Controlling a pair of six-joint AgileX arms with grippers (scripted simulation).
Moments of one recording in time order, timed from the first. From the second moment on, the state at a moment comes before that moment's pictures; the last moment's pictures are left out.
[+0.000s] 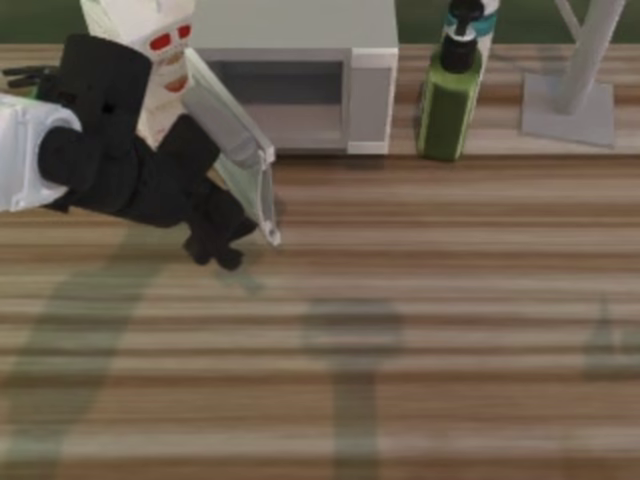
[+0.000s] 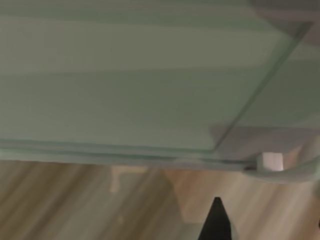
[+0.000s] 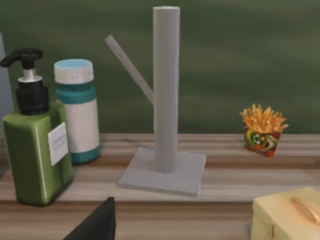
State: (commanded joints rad) left arm -0.32 1.72 1.03 -0.29 0.43 0.53; right arm 0.00 0.00 0.00 0.00 0.00 0.00
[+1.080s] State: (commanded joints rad) left arm -0.33 1.62 1.01 -0.36 0.42 0.51; right arm 0.00 0.00 0.00 0.00 0.00 0.00
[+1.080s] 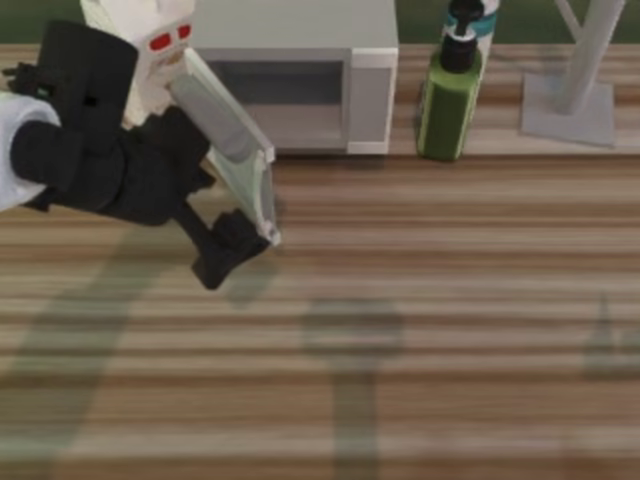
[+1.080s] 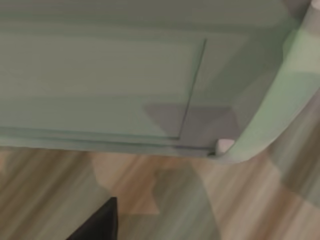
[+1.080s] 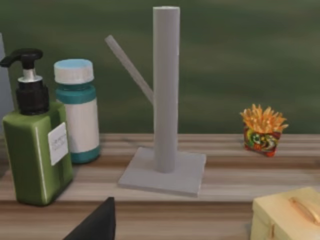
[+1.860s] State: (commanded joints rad) left arm -0.36 1.53 1.04 -0.53 0.37 0.41; right arm 0.00 0.00 0.00 0.00 0.00 0.00
